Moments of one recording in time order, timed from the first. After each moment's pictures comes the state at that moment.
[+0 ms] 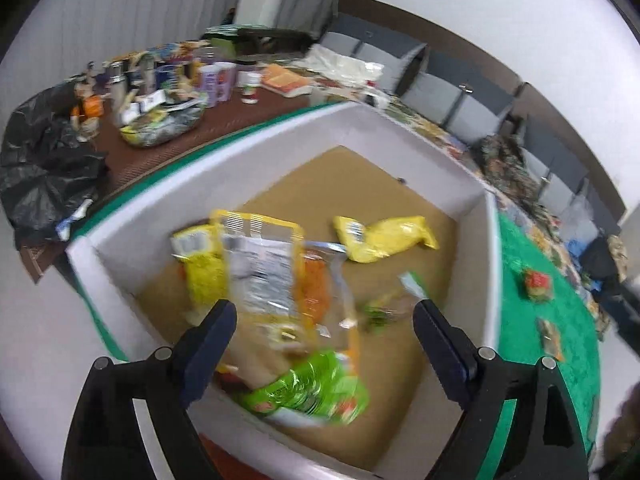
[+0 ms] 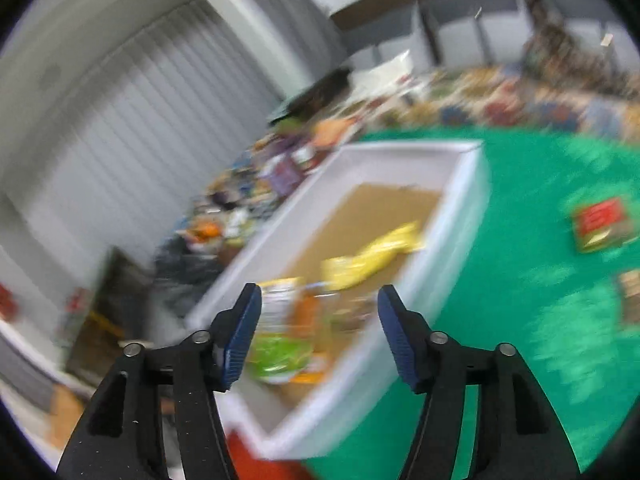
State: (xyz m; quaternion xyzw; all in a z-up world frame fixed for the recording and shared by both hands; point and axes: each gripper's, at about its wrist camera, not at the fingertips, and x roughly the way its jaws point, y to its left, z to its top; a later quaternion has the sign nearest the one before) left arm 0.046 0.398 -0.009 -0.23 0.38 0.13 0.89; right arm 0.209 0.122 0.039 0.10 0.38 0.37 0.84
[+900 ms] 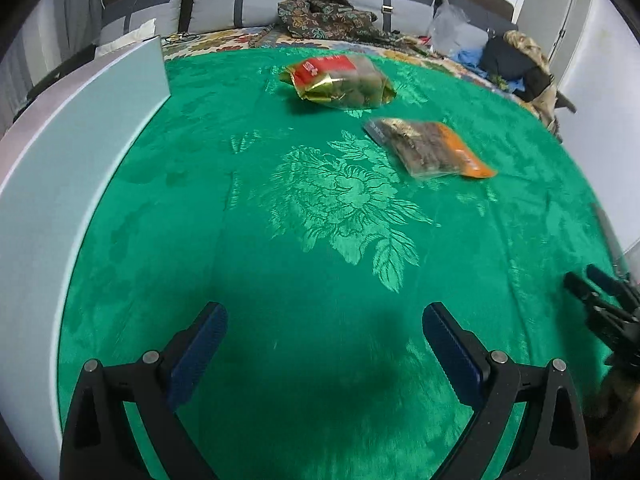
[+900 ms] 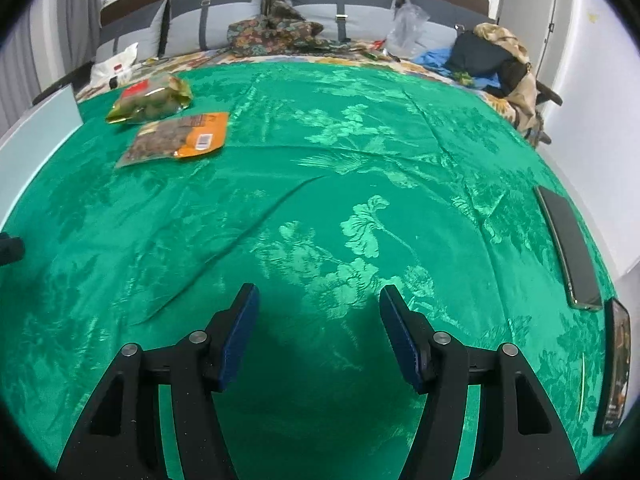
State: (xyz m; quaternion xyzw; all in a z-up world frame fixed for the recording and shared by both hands) left arm 0.166 0.050 -0.104 -0.01 0.48 -0.09 0.87; right arm 0.166 -0.220 -0.131 -0.02 0.42 -0.05 0.91
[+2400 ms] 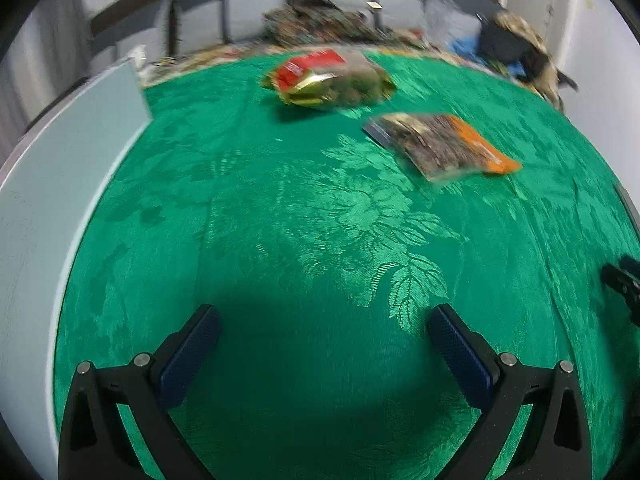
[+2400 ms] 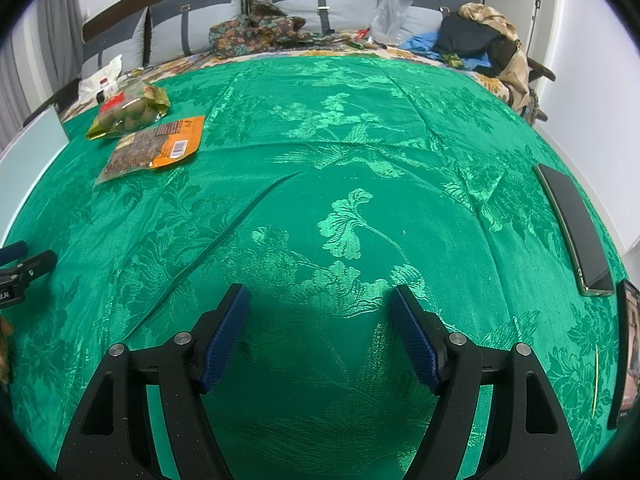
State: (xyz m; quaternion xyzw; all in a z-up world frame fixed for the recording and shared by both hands) left arm 0.196 0.037 -0.122 0.05 0.48 -0.10 0.87; right arm 0.167 -0.239 -0.137 0.02 0.42 -0.06 0.90
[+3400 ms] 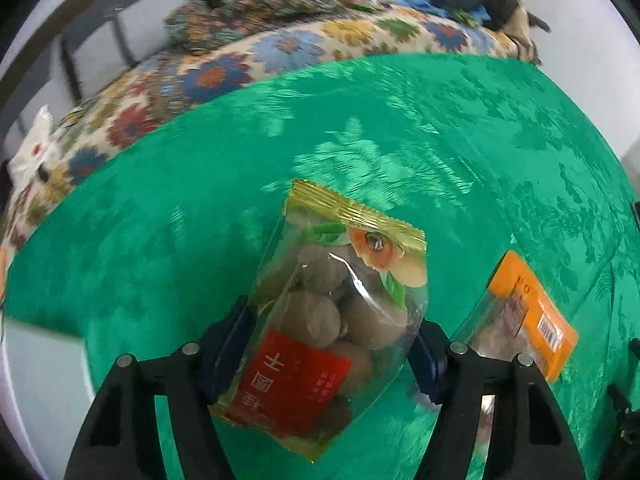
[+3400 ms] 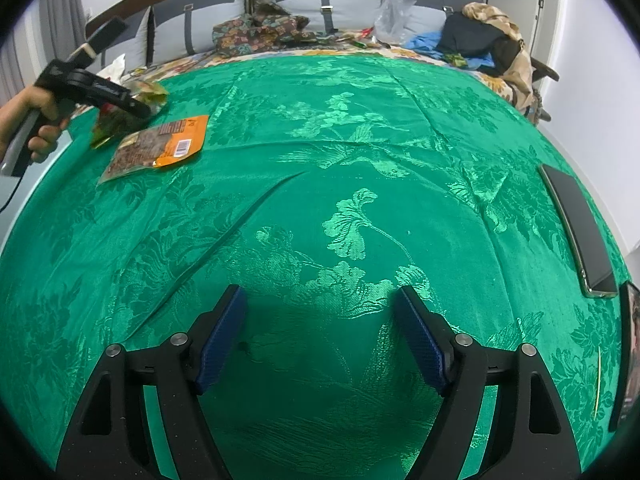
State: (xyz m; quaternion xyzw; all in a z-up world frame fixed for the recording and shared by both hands) left arm 0.416 0.000 -0.083 0.14 0.52 -0.18 0.82; right arm 0.166 -0.240 -0.137 0.02 0.42 -0.05 0.90
